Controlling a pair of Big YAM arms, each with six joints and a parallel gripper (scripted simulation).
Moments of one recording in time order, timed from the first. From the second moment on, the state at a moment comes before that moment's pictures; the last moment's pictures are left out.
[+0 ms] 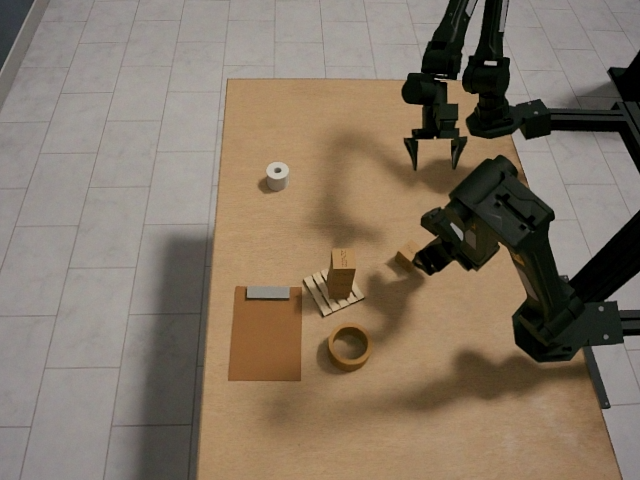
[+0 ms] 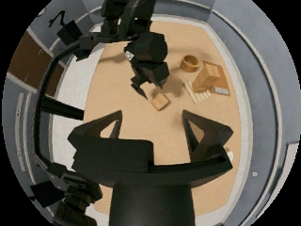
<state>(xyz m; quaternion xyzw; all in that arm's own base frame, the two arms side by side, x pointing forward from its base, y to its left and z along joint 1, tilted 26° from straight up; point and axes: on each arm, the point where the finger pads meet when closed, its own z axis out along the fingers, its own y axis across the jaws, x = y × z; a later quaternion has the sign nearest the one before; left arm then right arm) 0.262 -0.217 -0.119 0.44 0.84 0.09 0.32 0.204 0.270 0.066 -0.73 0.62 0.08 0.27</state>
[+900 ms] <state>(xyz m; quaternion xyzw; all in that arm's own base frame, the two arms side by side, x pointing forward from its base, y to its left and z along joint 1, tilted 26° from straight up) 0.284 -0.219 -0.139 0.43 0.84 0.09 0.32 0.204 0.270 0.066 -0.73 0.62 0.08 0.27</state>
